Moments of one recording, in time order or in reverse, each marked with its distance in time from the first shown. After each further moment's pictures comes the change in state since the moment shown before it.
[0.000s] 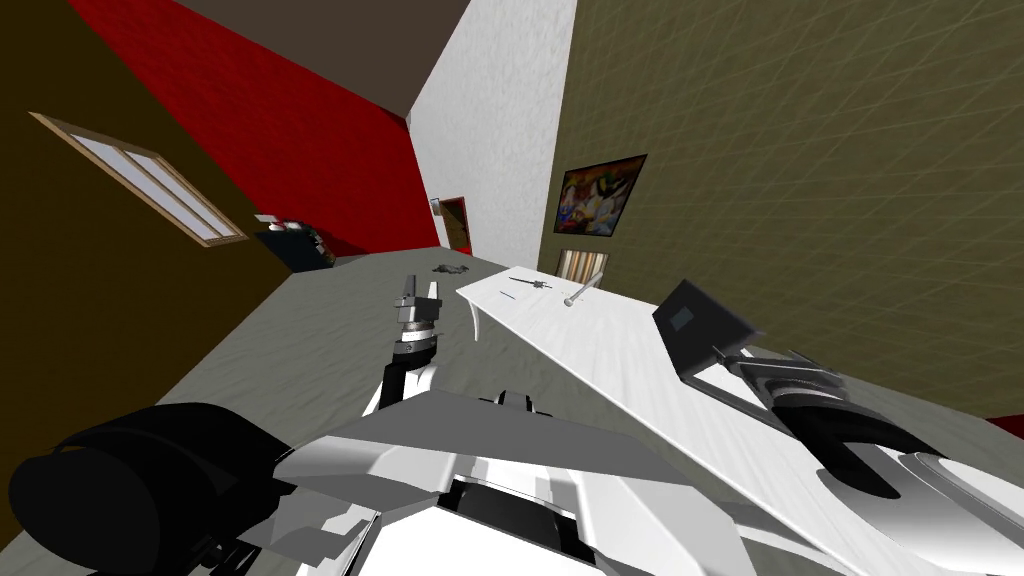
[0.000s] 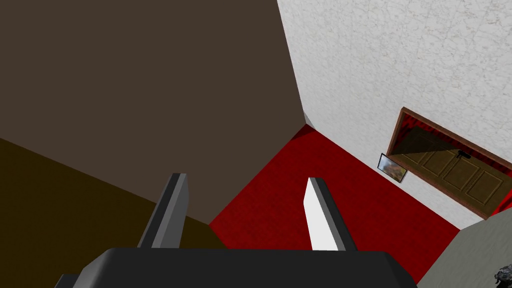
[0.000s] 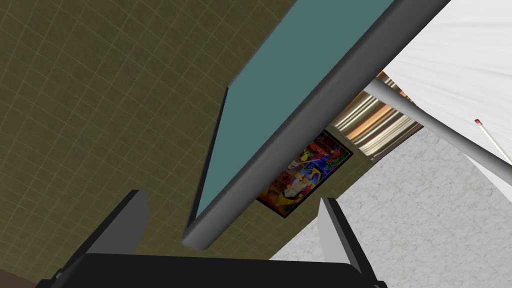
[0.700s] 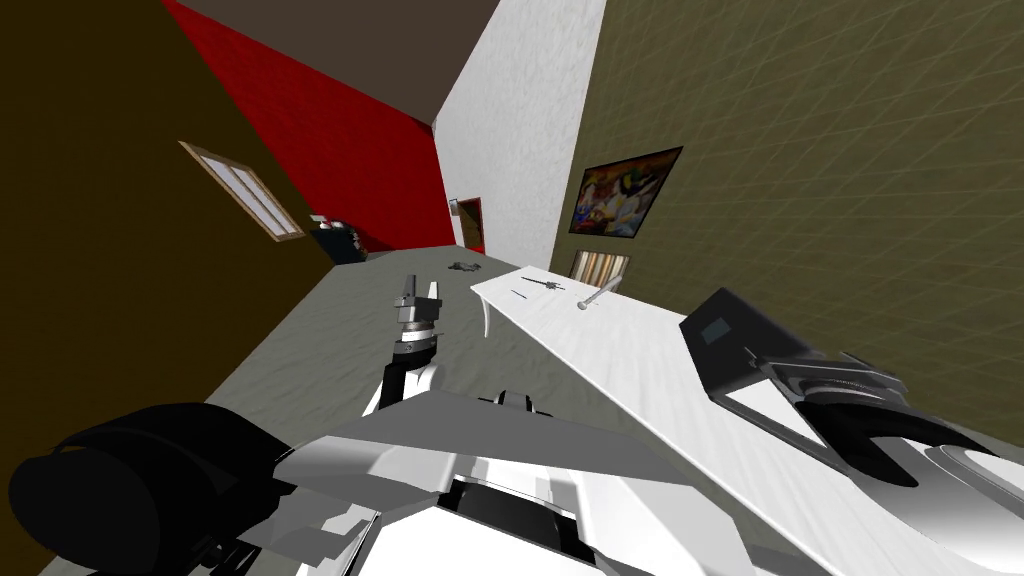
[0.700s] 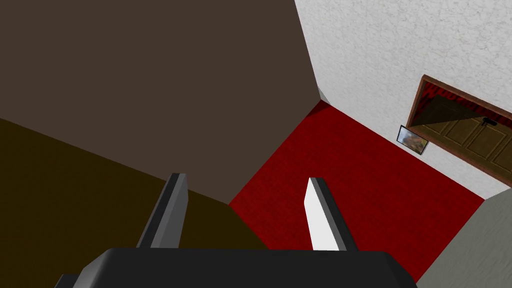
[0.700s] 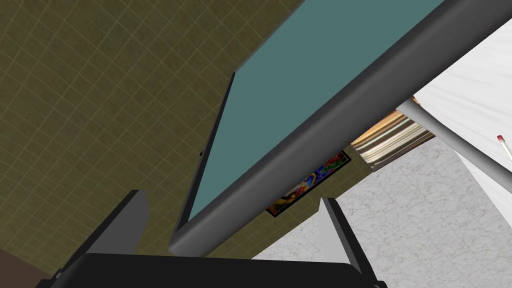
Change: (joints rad) left arm 0.000 0.000 0.000 0.000 0.000 0.000 0.000; right arm -0.048 -0.064 -0.017 0.125 0.030 0.048 0.019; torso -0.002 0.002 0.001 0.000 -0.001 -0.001
